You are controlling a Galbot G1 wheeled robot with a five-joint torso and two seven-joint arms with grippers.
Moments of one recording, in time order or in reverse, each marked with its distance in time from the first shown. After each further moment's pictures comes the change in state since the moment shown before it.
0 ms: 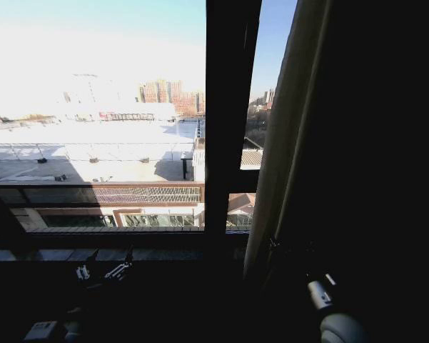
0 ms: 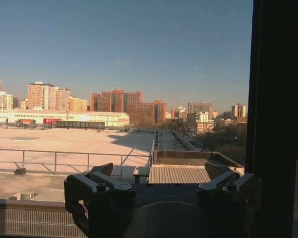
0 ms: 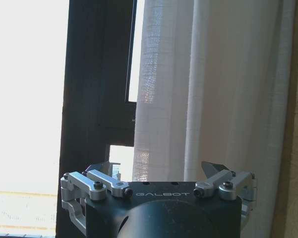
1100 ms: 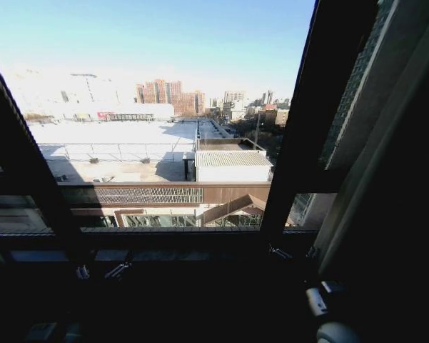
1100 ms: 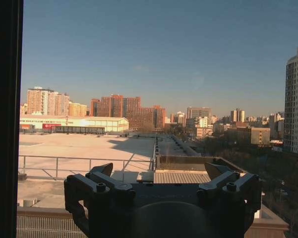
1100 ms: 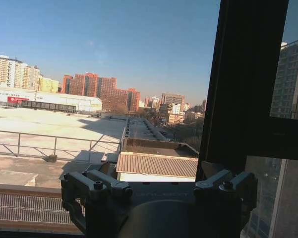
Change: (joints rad) left arm 0.008 -0.001 -0.014 0.000 -0.002 -0.026 0.008; right arm -0.026 0.047 -0.011 0.000 -0.071 0.000 -0.002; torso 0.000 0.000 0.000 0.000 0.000
